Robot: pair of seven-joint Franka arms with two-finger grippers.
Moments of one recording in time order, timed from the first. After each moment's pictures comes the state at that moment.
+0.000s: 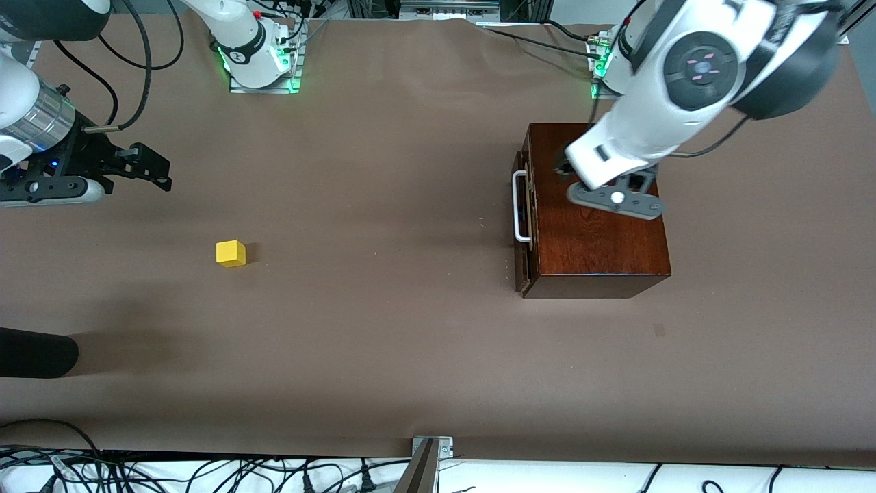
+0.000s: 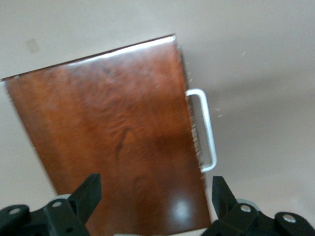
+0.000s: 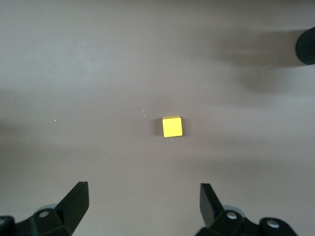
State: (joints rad) left arm -0.16 0.29 -0.35 -1.44 0.03 1.53 -0.32; right arm 0.10 0.05 0.00 -1.62 0.01 1.67 0.05
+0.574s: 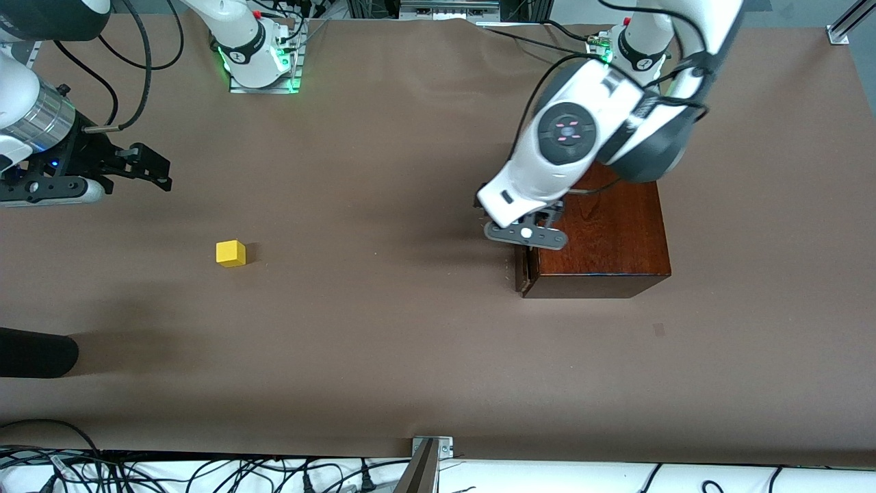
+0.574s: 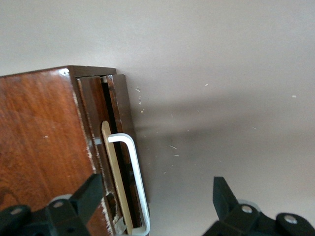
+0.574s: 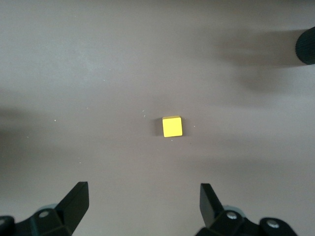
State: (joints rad) left arm -0.33 0.50 -0.35 -1.40 0.12 1.73 -0.55; right arm 0.10 0.05 0.00 -1.62 0.01 1.67 0.05
